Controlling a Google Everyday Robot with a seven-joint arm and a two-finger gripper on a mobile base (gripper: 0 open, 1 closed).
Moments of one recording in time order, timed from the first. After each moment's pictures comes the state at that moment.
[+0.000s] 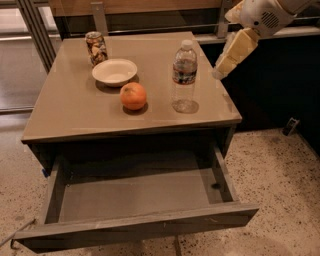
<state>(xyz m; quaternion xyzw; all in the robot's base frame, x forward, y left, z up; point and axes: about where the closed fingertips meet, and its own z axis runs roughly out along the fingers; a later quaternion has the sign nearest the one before) 0.610 -0.155 0.999 -0.58 0.74 0.07 0.33</state>
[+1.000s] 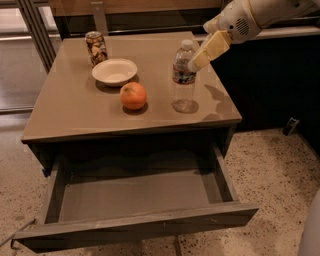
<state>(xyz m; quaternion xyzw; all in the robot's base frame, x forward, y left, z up) 0.658 -0.108 0.975 -0.54 0.73 0.21 0.37</state>
